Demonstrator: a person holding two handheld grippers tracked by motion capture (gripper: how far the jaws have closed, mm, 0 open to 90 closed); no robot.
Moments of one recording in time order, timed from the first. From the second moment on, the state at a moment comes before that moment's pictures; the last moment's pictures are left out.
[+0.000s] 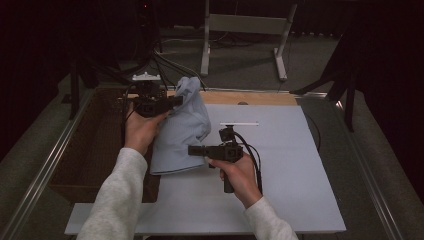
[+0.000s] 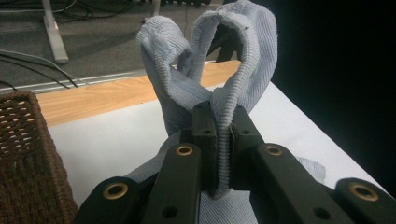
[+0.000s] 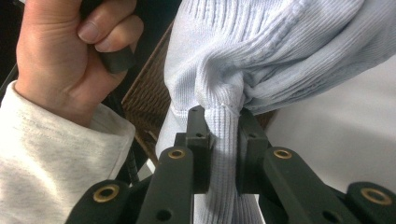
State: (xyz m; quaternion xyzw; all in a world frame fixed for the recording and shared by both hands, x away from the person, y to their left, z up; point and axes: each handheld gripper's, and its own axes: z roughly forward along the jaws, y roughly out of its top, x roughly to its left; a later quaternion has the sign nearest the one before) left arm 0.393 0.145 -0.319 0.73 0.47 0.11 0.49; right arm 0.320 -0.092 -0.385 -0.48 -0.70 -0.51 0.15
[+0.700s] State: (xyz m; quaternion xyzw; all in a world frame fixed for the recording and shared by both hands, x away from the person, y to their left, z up) left arm 0.391 0.166 -0.308 0.72 0.47 0.12 0.49; right arm 0.326 -0.061 -0.380 -0.47 -0.71 -0.50 0.15
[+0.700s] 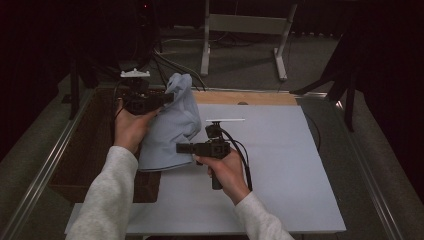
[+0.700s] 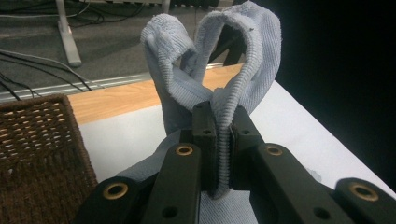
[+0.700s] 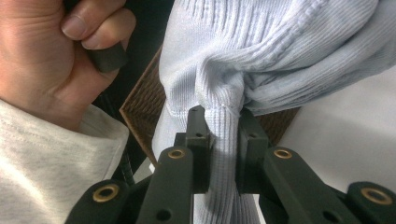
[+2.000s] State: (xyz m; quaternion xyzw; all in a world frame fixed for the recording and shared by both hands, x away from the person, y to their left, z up) left arm 0.385 0.210 -0.313 0.72 0.49 0.14 0.48; right arm 0.332 0.011 -0.386 -0.46 -0.74 -0.48 0.14
